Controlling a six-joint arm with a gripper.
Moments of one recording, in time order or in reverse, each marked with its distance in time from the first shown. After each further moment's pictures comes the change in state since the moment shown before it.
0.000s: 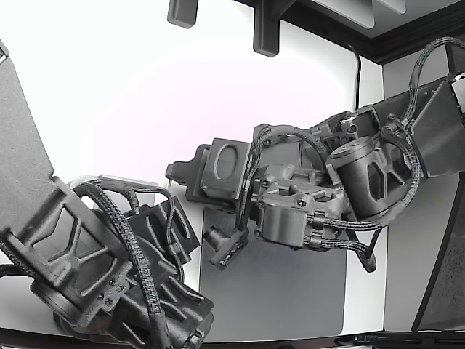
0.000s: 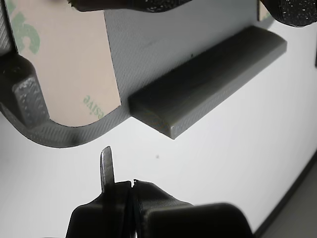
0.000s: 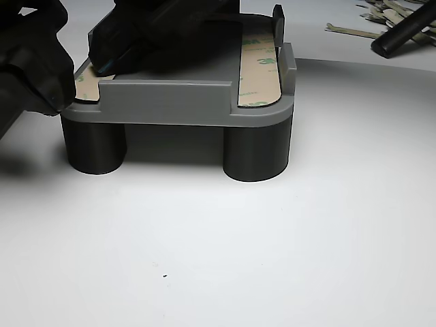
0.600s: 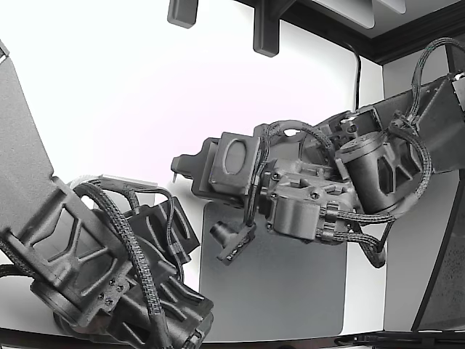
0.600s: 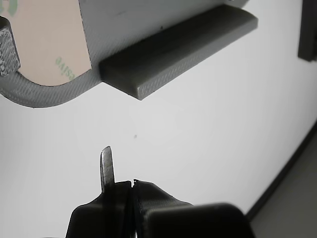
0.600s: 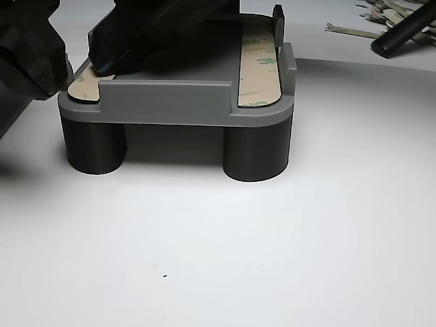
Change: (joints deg) arm -0.6 4.2 0.4 2.0 1.0 -2.5
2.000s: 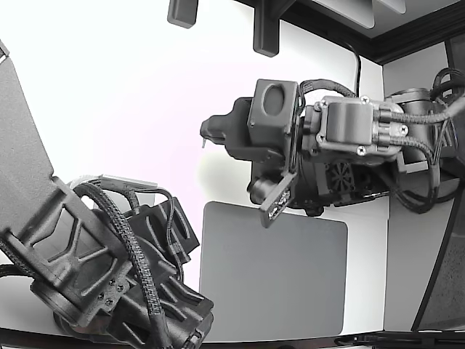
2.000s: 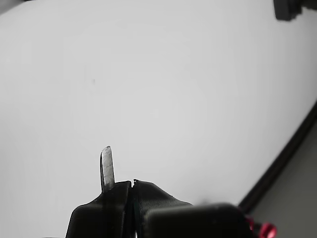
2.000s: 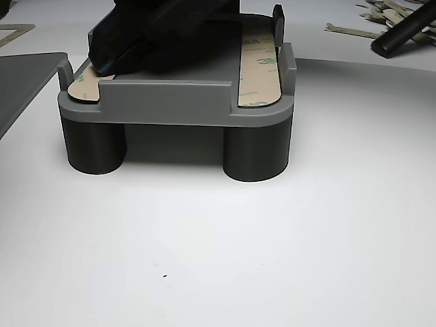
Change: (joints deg) arm -16.3 16.1 -6.2 14.6 -14.1 -7.8
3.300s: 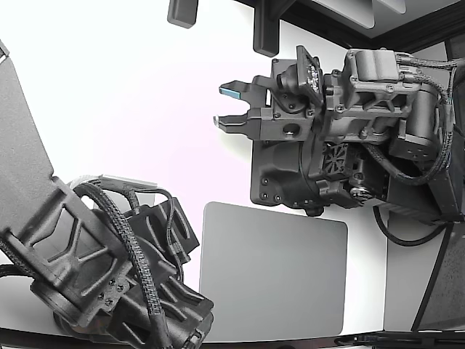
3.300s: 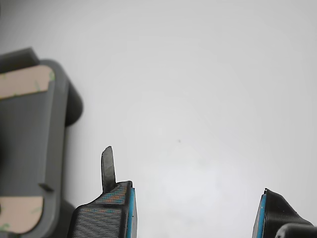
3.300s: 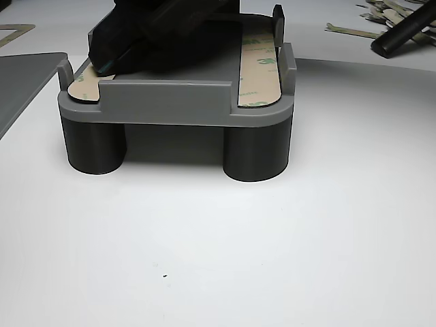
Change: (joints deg) arm -29.4 21.4 12.6 -0.9 -30.7 68.2
